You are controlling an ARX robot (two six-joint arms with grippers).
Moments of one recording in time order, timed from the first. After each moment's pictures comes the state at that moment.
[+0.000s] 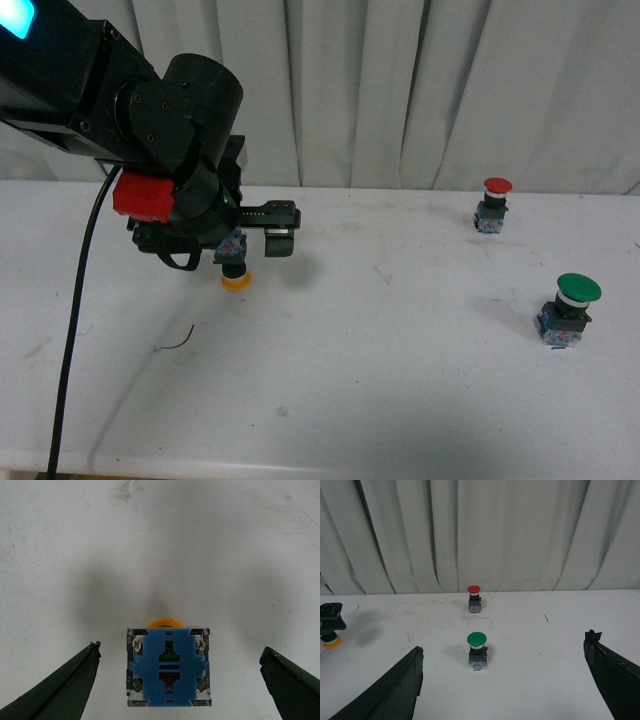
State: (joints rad) left arm -0.26 2.30 1.54 -0.15 -0.14 -0.18; right arm 0.00 0.00 0.01 0.00 0.00 0.00
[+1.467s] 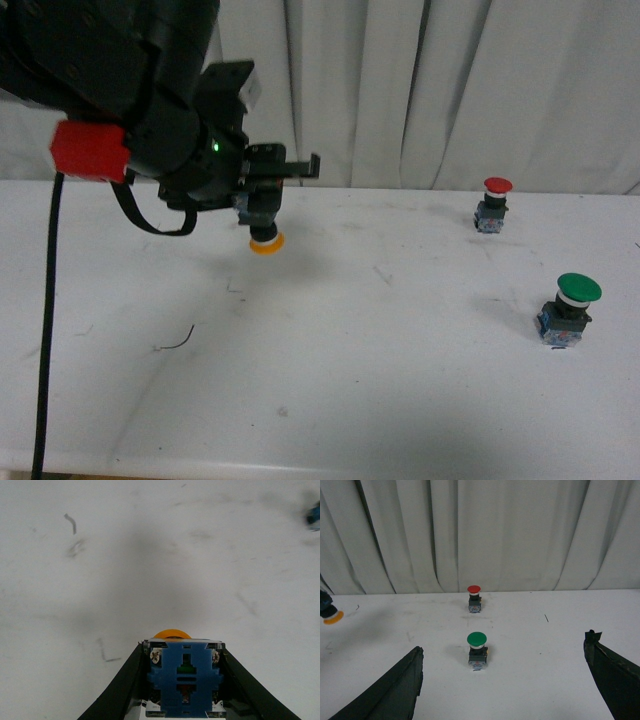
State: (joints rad) left arm -0.31 2.01 1.30 0.02 0.01 -0.13; right arm 0.00 0.00 0.01 0.00 0.00 0.00
